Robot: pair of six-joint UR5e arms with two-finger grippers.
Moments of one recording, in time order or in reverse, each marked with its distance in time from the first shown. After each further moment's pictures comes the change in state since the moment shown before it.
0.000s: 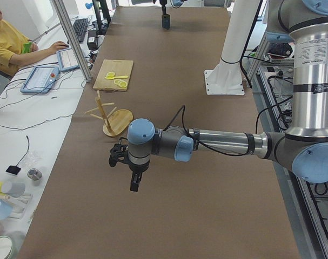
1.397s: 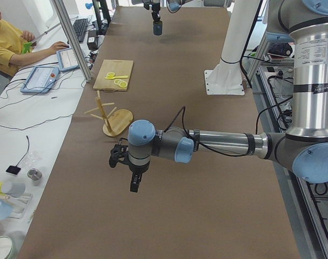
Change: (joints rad) left arm 0.000 0.005 0.007 -0.010 -0.001 0.001; right arm -0.341 0.229 0.314 -0.031 -0.032 0.172
